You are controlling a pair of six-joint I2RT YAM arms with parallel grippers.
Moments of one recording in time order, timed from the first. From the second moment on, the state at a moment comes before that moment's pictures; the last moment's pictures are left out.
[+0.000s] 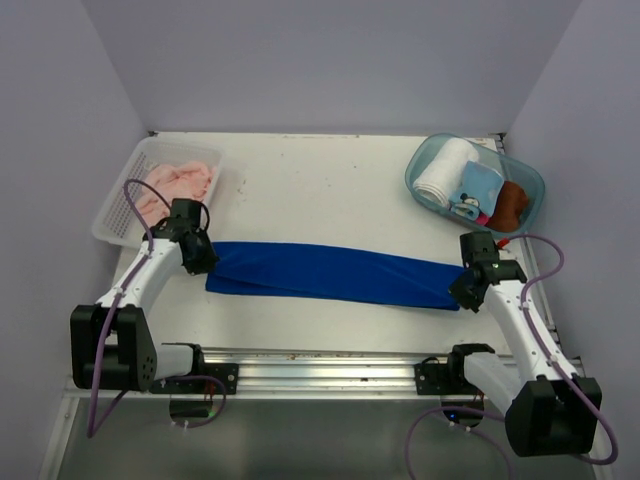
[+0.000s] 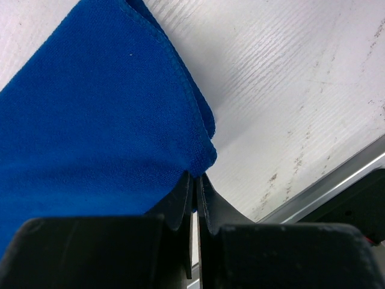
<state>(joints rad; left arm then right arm) -0.03 1.29 0.83 -0.70 -0.06 -0.46 0.04 0.96 0.67 -0.96 0.30 0.87</state>
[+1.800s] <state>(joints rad) -0.18 1.66 0.95 -0.61 -0.13 -0.49 0.04 1.53 0.84 -0.68 0.31 0.66</state>
